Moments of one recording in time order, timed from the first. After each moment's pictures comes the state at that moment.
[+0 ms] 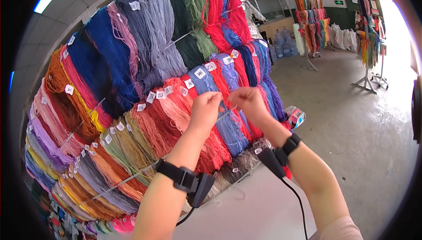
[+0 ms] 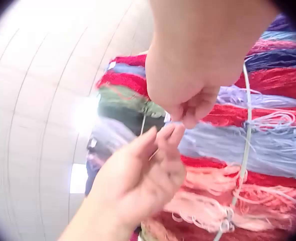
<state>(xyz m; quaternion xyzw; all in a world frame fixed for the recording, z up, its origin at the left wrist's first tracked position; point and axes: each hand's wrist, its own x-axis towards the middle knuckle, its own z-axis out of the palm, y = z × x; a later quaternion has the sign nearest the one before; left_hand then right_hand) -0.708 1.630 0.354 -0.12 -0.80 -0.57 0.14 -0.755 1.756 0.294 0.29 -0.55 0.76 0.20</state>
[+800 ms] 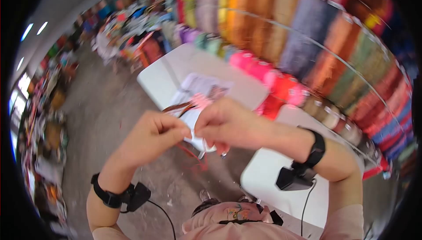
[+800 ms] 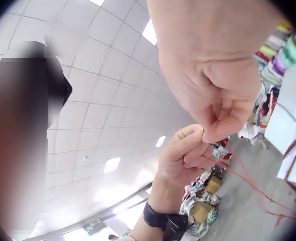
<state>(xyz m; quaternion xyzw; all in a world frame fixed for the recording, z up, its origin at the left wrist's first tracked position) -0.026 1.373 0.301 0.35 -0.73 -0.54 0.22 -0.222 1.393 0.286 0.67 -0.39 0.28 -0.57</state>
